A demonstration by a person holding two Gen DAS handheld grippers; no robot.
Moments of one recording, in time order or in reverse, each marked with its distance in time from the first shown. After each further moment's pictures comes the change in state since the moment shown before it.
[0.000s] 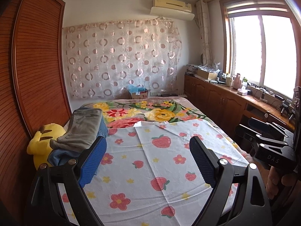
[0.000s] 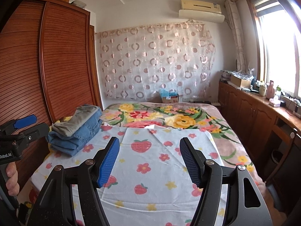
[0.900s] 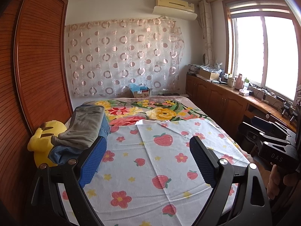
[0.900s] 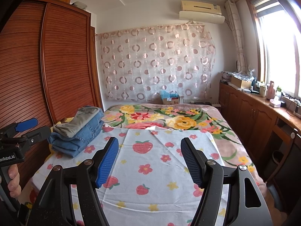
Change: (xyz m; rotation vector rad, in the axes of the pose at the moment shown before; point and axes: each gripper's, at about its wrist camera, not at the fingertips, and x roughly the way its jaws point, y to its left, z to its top) left arm -0.002 0.006 -0.004 -0.006 0.004 0.004; right arm 0.002 -0.005 -0.005 -0.004 -0.011 0.006
